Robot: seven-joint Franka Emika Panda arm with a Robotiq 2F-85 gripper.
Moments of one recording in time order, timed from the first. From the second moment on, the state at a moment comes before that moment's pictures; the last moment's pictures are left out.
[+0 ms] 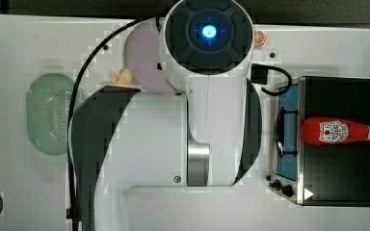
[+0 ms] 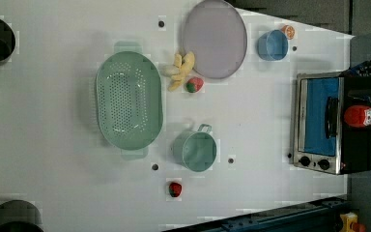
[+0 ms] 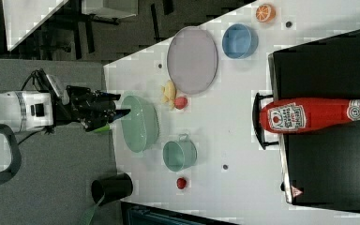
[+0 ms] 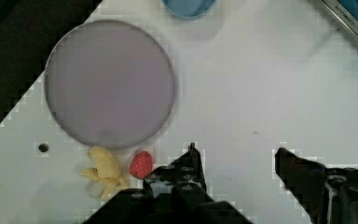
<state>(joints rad) 0.01 0.02 -0.01 -1.74 -0.01 0.22 0.08</state>
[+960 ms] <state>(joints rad) -0.02 -0.31 -0.17 -1.90 -0.01 0.12 0.08</state>
